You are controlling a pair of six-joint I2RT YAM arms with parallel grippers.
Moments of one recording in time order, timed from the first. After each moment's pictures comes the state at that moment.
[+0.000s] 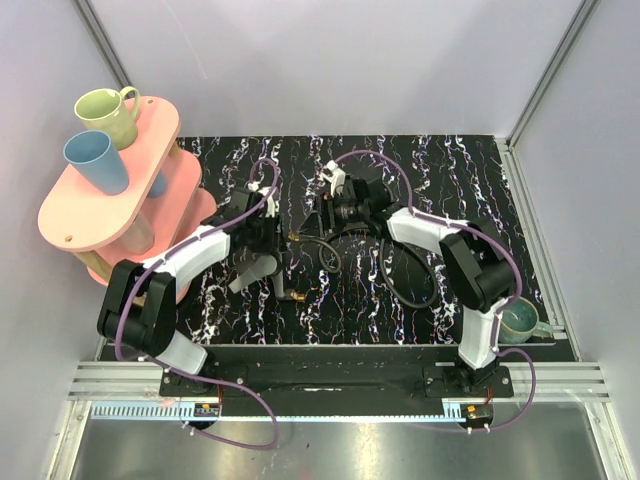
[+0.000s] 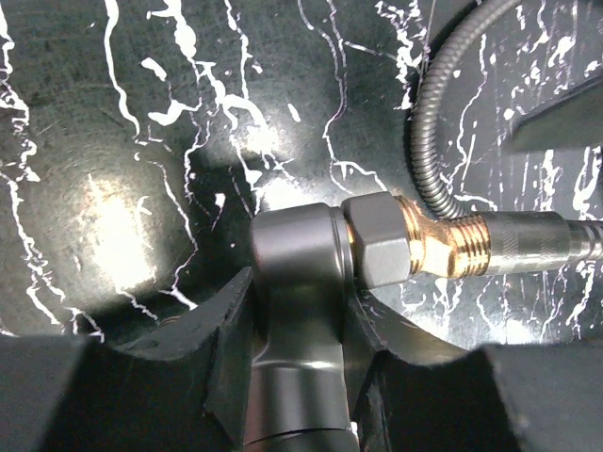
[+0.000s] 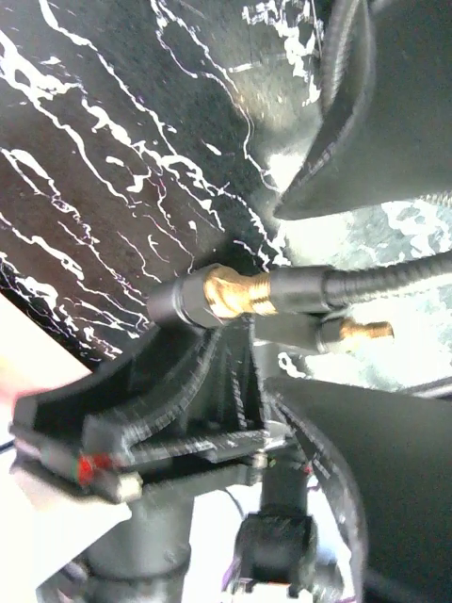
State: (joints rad) left arm -0.36 1.51 0.92 -0.32 0.21 -0.29; right arm 0.57 1.95 1.25 0.22 -0.75 0.48
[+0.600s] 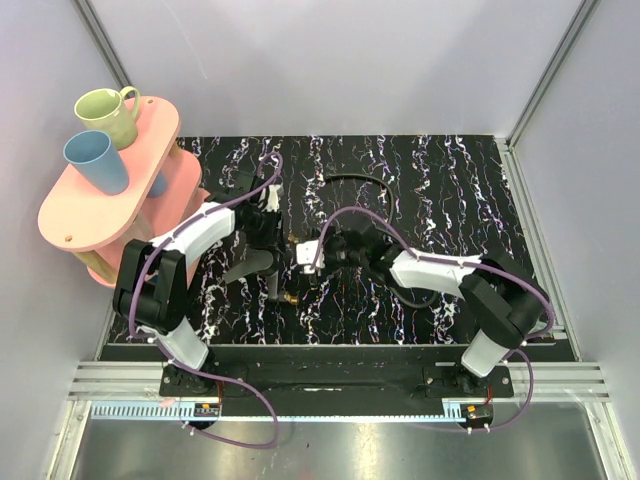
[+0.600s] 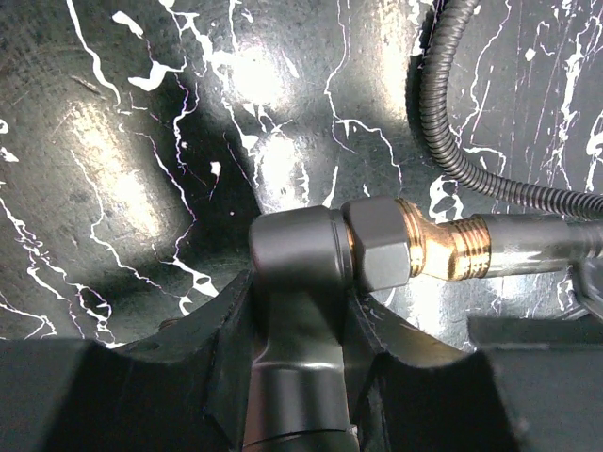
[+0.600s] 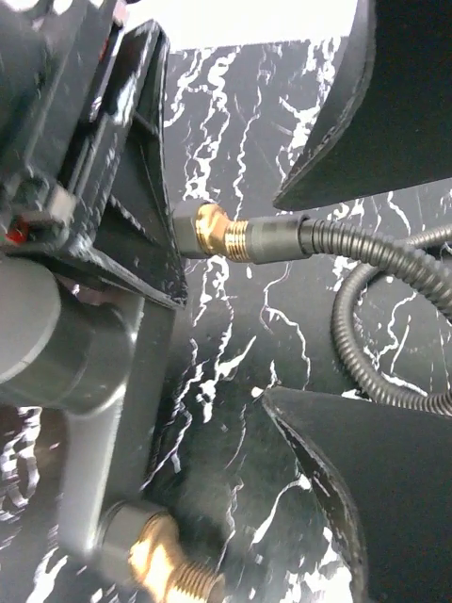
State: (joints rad) left arm -0.32 1.66 1.16 -0.65 0.30 -0.19; right arm 0.80 1.66 0.93 0.29 -0.49 -0.82
